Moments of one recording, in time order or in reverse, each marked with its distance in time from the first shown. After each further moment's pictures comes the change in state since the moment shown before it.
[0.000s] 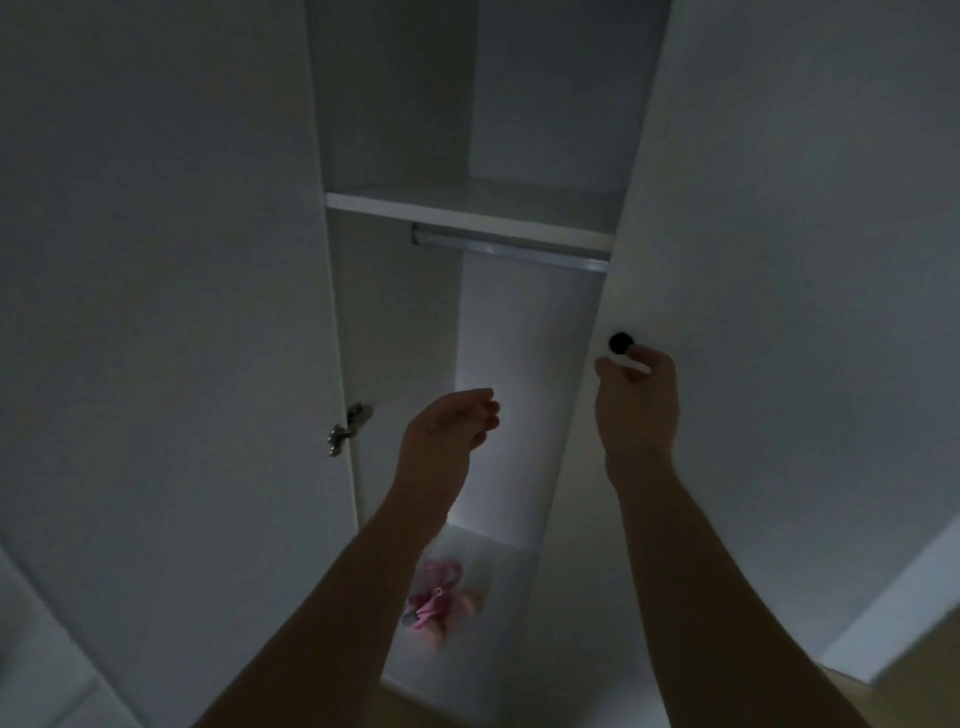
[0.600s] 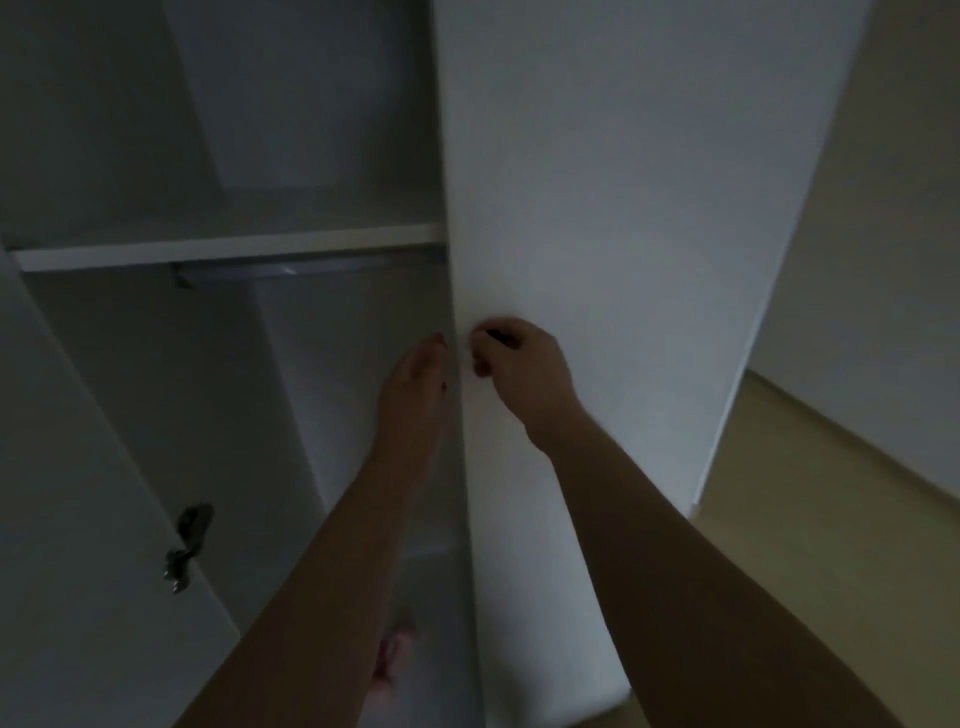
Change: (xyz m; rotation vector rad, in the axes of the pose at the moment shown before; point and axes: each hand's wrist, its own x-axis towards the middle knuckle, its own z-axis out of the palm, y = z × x) left_hand 0.080 -0.002 0.075 0.098 -0.392 -0.017; right_hand 0.009 -0.015 -0.003 -0.155 0.021 -0.103
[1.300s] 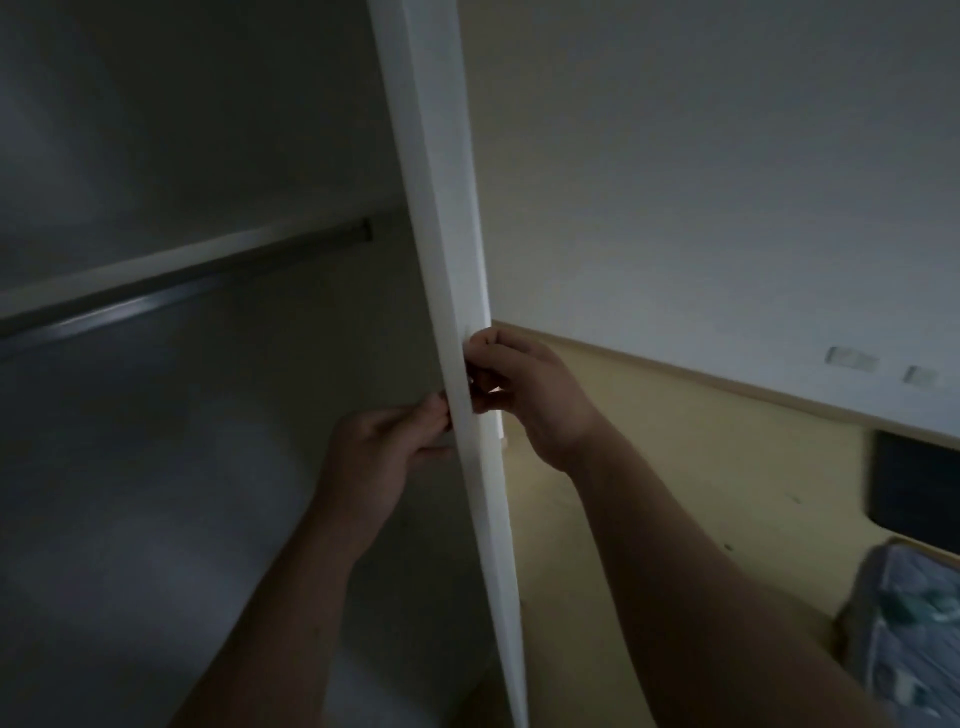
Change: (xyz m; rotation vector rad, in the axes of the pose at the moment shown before) left_hand -0.110 0.026 0.022 0.020 -0.864 -0.031; right_hand -0.157 -0.023 -0.119 0.241 0.236 0.076
